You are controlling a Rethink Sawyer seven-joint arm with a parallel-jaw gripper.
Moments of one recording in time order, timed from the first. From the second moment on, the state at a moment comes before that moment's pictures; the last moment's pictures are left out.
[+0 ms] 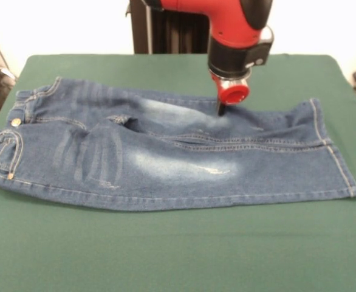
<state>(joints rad) -0.07 -0.43 -0.06 1.69 -0.06 0.49 3.06</state>
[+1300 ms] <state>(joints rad) -0.10 -0.54 -0.06 1.77 -0.02 0.50 3.06</state>
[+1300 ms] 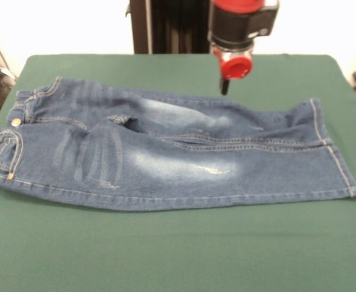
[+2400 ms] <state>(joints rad) -0.17 -0.54 -0.06 1.45 -0.05 0.73 3.06</state>
